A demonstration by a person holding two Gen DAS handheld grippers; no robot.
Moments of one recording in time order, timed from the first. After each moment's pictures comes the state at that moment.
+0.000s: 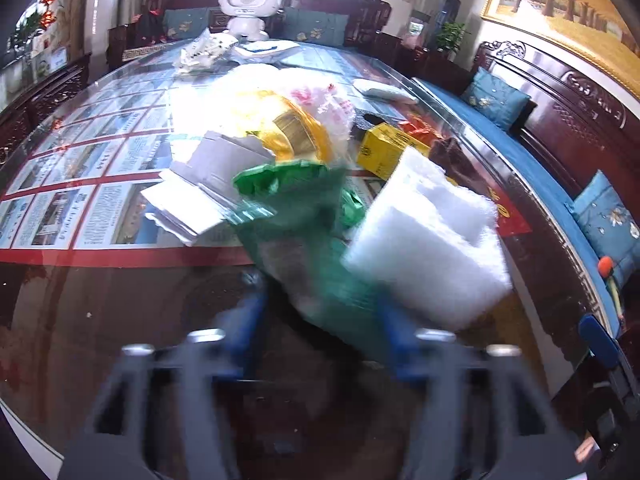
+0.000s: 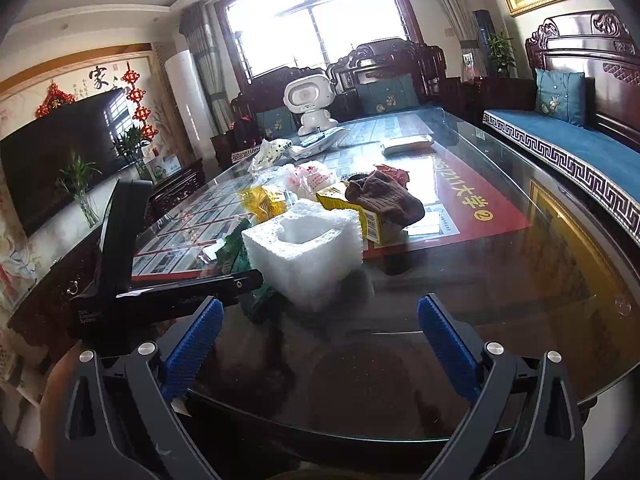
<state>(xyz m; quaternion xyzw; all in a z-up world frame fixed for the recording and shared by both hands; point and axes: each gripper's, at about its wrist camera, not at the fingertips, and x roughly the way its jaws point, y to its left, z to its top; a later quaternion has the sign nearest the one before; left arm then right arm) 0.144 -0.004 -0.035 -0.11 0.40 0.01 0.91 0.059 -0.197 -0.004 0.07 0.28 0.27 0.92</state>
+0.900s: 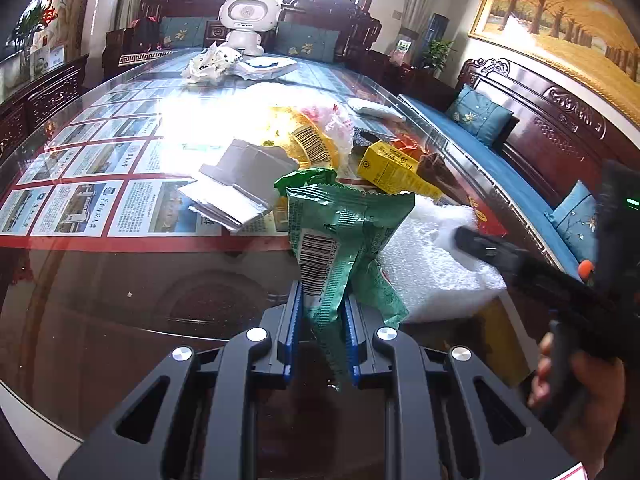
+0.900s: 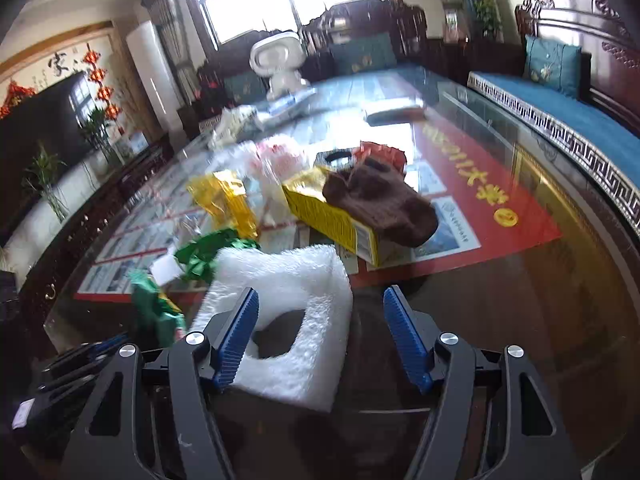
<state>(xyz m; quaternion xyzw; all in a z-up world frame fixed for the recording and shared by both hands) 0.105 0.025 -0.023 -0.13 0.37 -0.01 0.92 0.158 -0.157 -0.019 0.06 0.39 0.22 0.89</state>
